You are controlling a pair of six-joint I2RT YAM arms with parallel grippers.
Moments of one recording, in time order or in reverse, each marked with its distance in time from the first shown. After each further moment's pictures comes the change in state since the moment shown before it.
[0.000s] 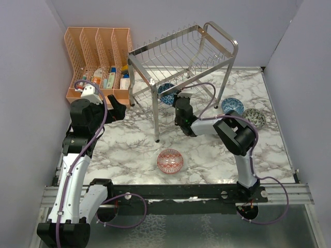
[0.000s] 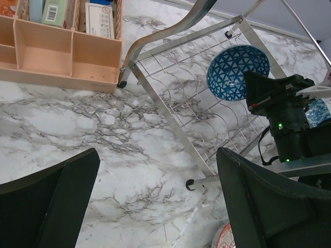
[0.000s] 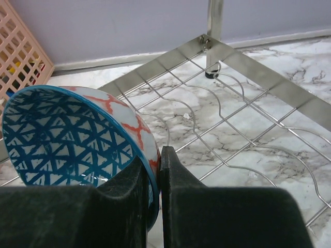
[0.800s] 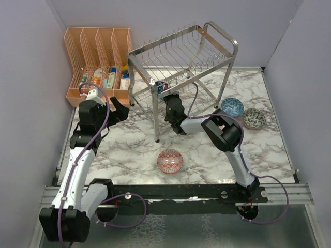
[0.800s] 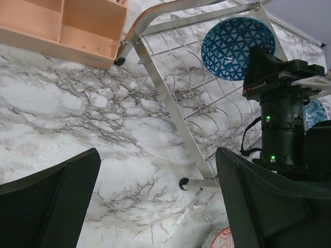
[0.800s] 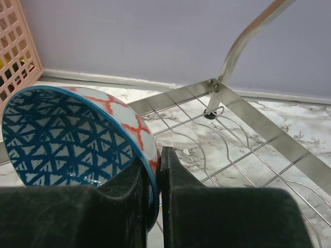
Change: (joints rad) left arm 0.000 0.066 -0.103 0.097 -0.003 -0.116; right arm 0.039 0.204 0.229 0.164 0.034 -0.411
